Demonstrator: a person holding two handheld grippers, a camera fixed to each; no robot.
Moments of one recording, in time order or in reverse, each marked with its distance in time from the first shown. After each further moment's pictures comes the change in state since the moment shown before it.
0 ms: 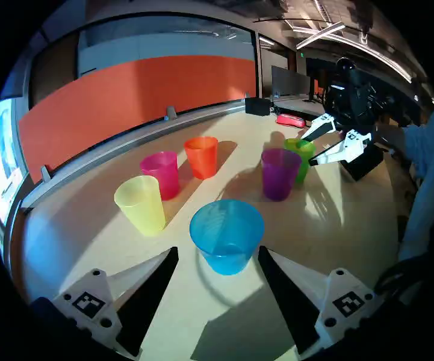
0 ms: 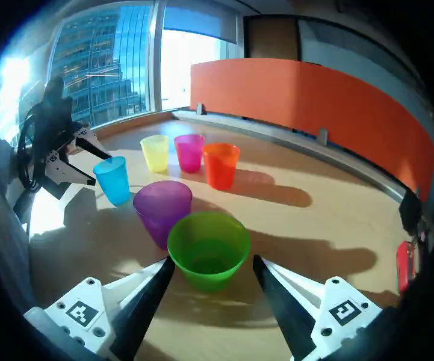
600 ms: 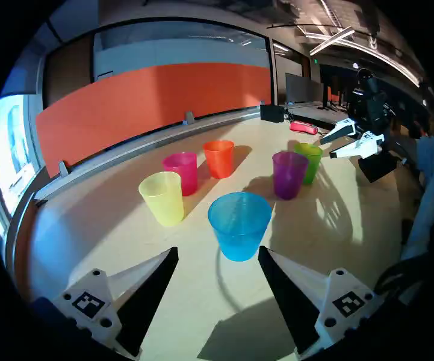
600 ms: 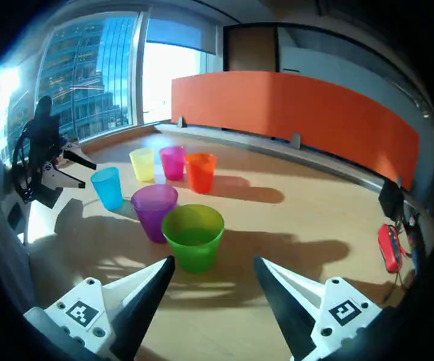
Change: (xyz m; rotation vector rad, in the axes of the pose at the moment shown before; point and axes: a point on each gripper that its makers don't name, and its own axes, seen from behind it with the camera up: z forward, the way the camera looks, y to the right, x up) left arm -0.008 -0.016 -0.029 0.098 0.041 -0.032; right arm -0.002 0.009 -0.044 -0.106 0.079 0.061
